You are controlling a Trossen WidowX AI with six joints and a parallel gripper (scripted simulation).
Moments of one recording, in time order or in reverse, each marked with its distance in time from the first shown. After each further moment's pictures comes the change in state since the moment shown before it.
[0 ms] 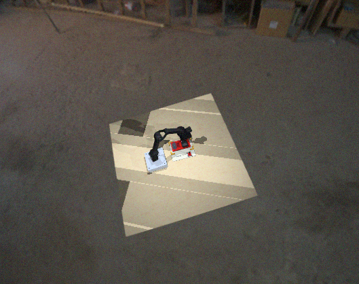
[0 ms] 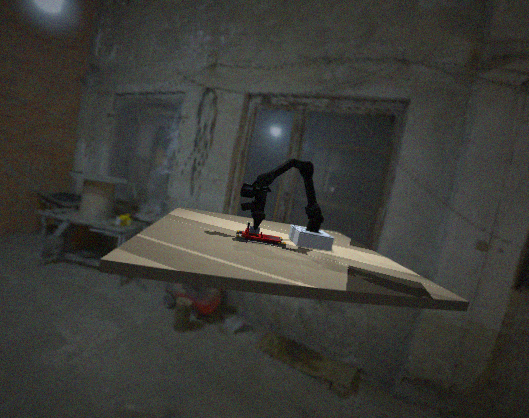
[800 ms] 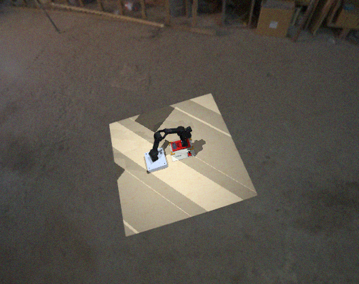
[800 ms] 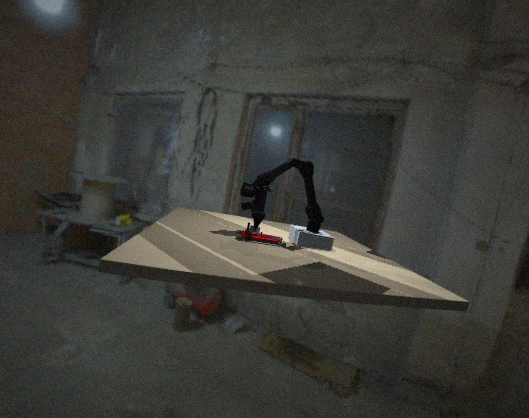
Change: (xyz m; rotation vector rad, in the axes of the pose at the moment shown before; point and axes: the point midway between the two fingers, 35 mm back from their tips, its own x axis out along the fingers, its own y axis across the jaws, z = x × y) arm -0.003 0.000 0.000 0.000 0.000 0.000
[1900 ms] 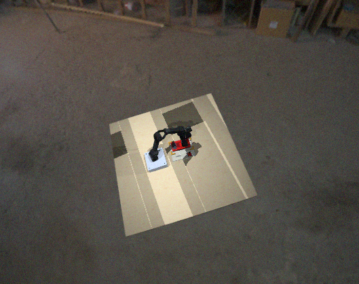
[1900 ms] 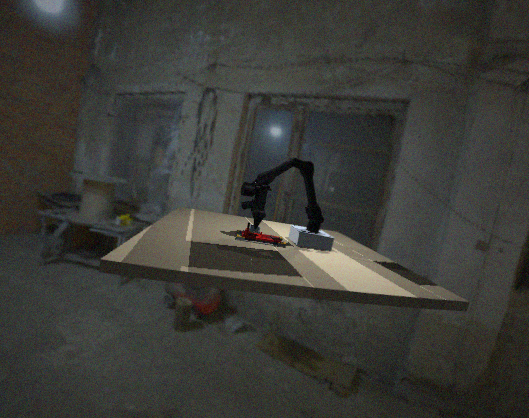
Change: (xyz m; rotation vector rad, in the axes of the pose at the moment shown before) arm -0.004 0.000 0.000 -0.007 0.000 0.000
